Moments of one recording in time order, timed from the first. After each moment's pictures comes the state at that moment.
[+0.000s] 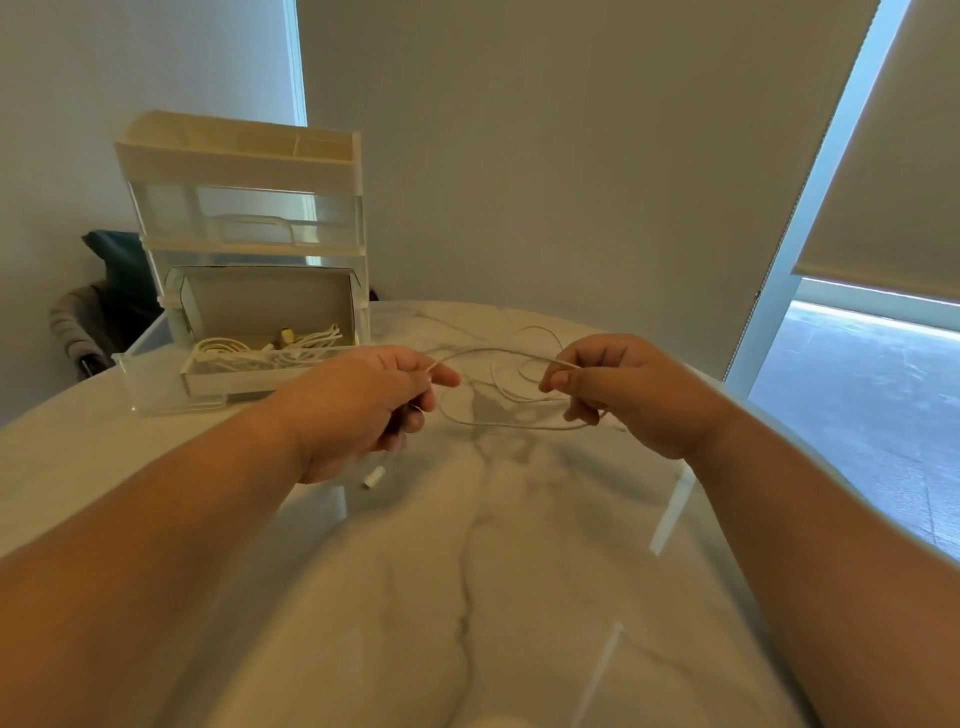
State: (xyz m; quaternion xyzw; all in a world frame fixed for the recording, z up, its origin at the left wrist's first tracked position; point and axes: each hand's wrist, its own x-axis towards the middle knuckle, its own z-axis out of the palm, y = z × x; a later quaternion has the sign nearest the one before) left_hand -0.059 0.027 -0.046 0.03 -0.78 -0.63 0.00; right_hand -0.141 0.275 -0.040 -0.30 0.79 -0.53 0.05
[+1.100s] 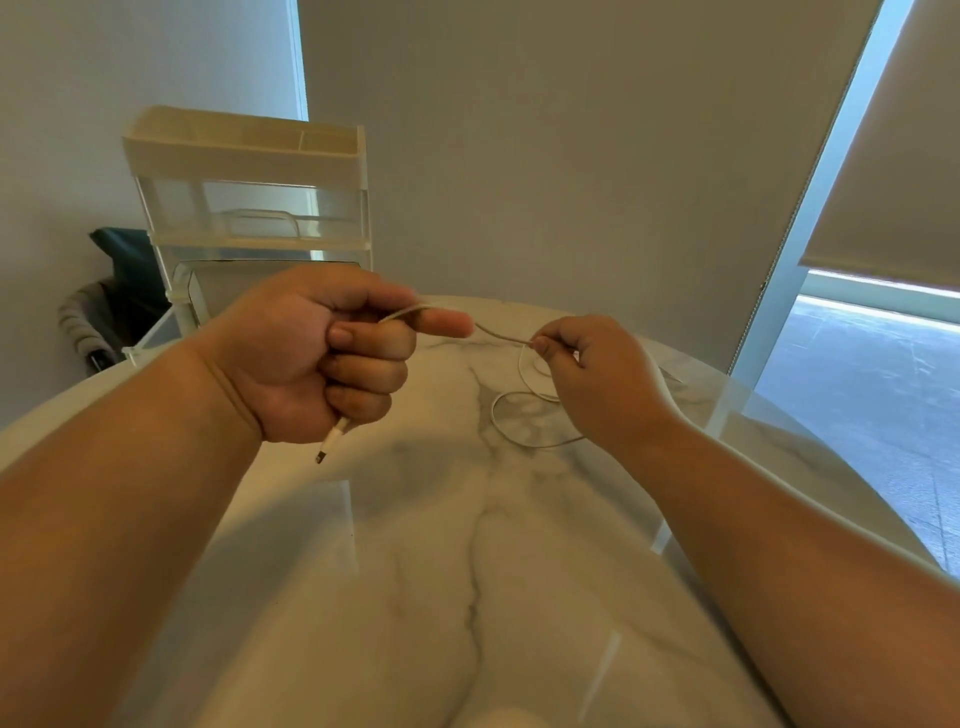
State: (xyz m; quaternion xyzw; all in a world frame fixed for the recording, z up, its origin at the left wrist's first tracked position) left_hand -0.034 0.008 -0.001 -0.08 -0.59 -0.79 -0.14; right_hand -0.136 0.238 -0.056 -0.25 0.86 -0.38 -0.22
